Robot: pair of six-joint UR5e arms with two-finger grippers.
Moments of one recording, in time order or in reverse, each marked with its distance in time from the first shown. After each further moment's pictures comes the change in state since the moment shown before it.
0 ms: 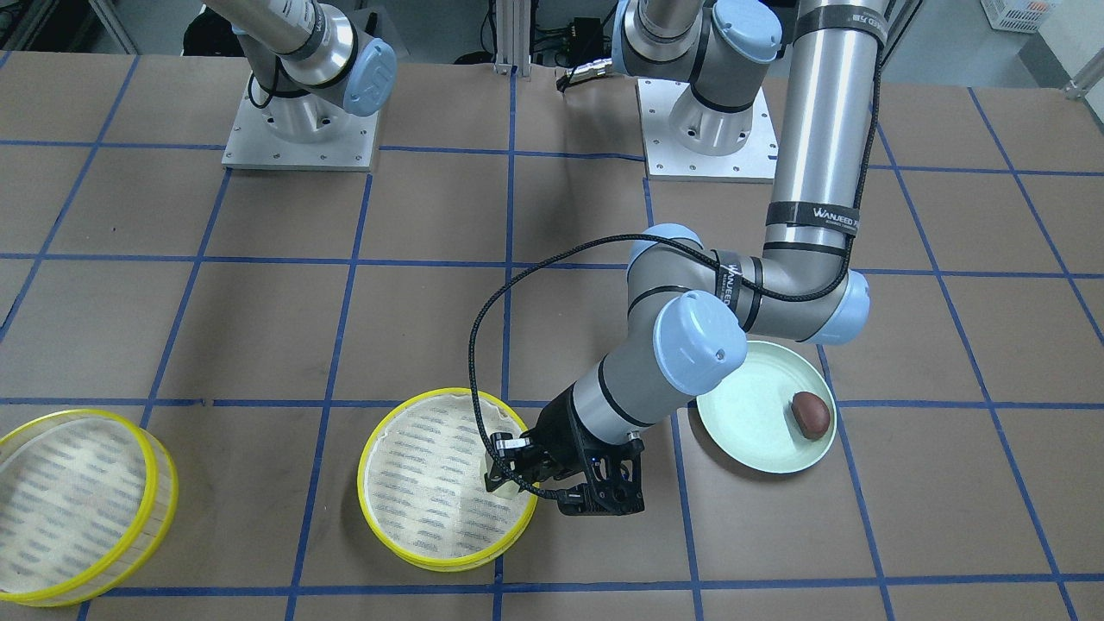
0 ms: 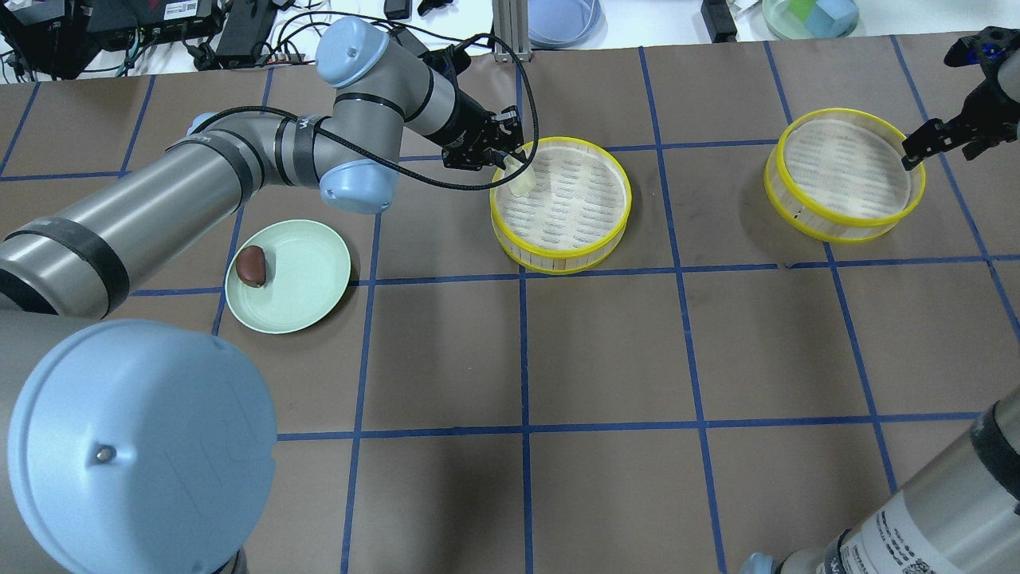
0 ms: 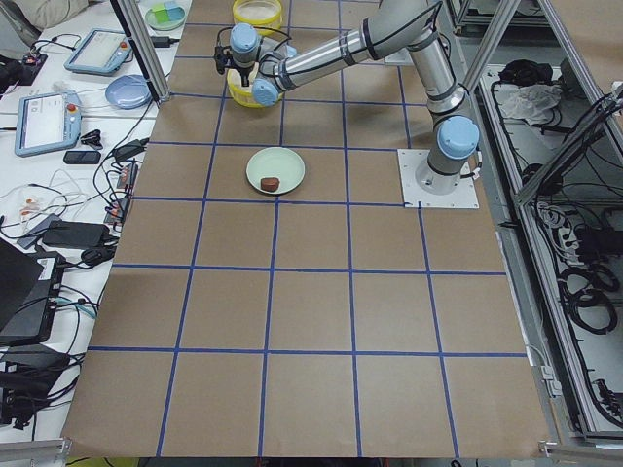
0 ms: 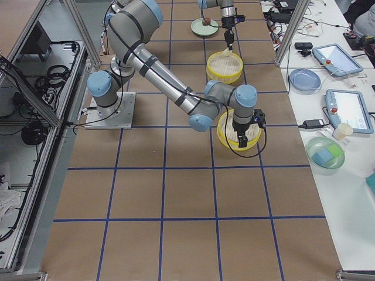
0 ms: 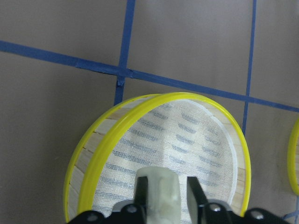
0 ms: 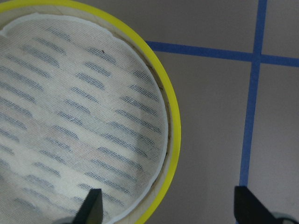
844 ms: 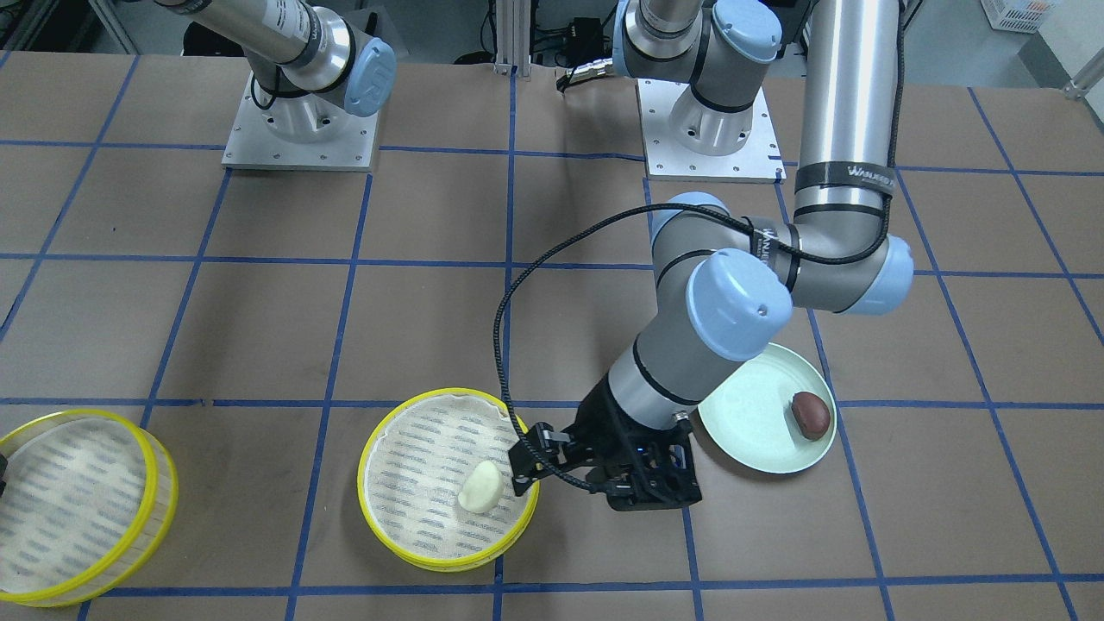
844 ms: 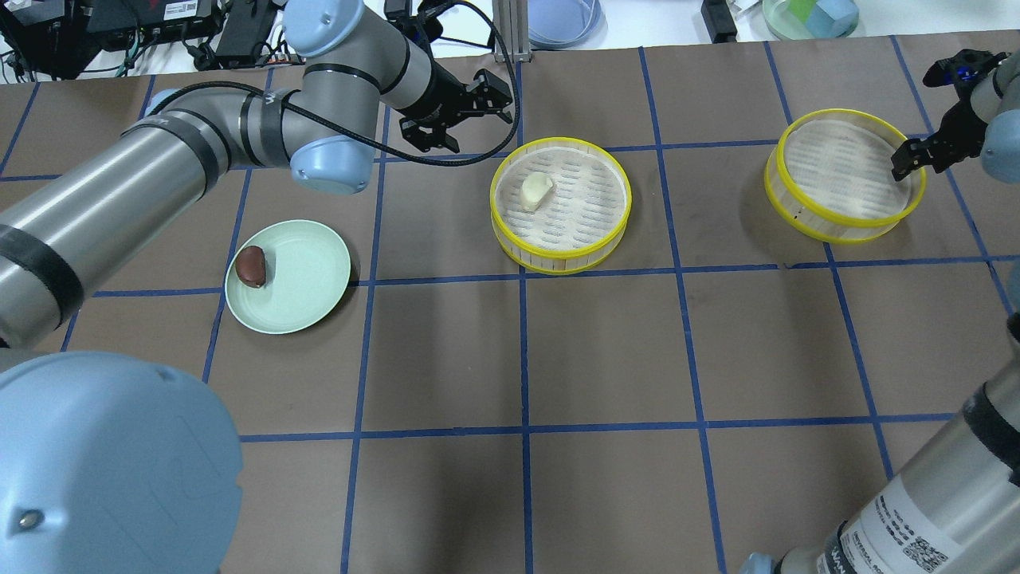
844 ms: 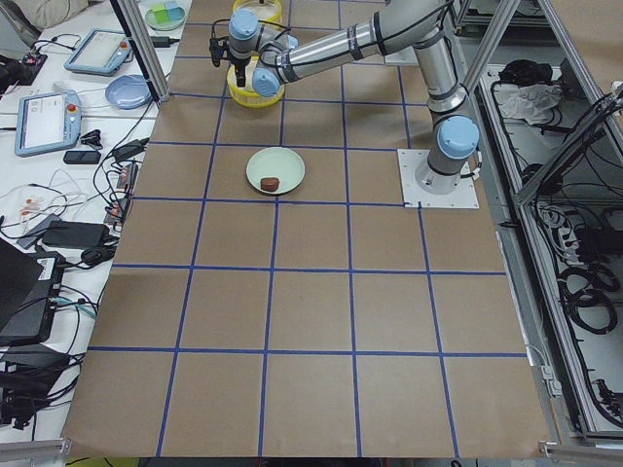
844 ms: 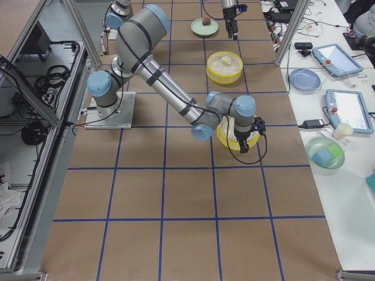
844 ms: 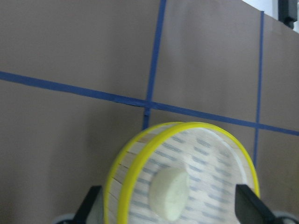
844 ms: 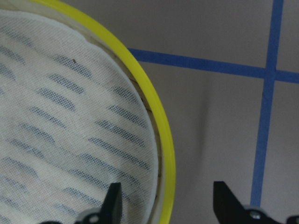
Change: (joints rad) left arm 0.055 0.092 0.017 -0.090 0.162 0.075; right arm 0.000 0.077 0.012 -0.132 0.002 -0.022
